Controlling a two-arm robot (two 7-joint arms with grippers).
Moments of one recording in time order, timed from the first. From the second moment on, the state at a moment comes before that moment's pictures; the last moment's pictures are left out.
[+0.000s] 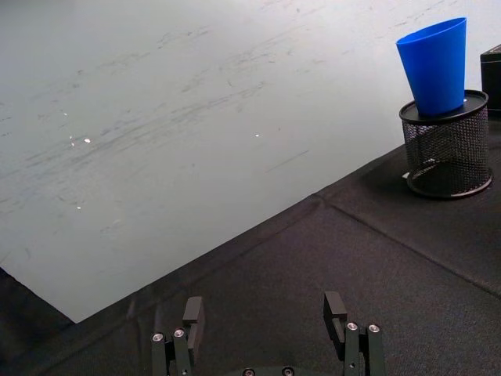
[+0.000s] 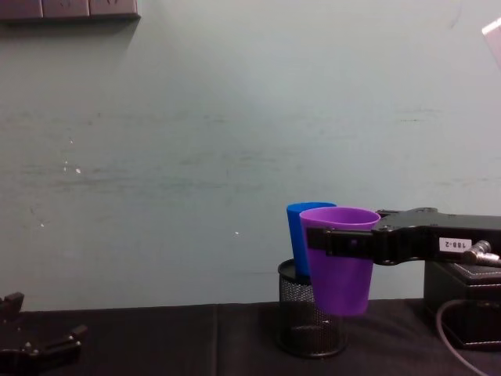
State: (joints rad) left arm -0.20 0.60 0.45 -1.41 -0.25 -0.12 0.03; right arm 0.34 0.47 -0.41 -1.58 0.45 0.17 0.47
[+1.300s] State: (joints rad) left arm -0.20 0.60 0.45 -1.41 -0.25 -0.12 0.03; right arm 0.35 0.46 -0.42 -1.55 0.45 0.17 0.47
